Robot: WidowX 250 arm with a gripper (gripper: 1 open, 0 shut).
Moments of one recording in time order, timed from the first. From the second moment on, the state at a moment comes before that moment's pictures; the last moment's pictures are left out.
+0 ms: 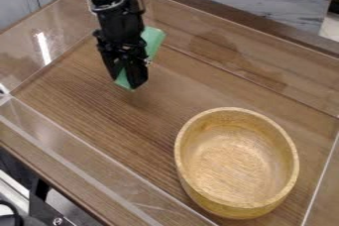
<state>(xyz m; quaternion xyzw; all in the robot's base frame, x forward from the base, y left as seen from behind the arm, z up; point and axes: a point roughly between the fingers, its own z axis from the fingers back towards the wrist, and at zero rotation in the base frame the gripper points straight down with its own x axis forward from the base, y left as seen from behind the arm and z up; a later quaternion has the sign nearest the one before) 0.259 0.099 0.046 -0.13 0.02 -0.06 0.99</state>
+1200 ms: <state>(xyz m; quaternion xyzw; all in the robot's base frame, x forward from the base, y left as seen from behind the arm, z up) 0.263 0.115 0.042 -0.15 0.03 -0.05 0.99</state>
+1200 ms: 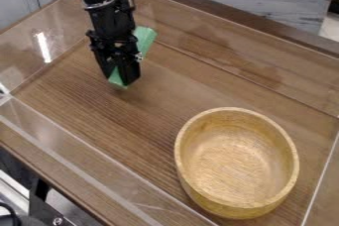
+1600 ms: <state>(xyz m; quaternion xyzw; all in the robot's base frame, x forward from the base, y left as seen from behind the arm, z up) 0.264 0.118 0.040 -0.16 0.04 -0.05 0.99</state>
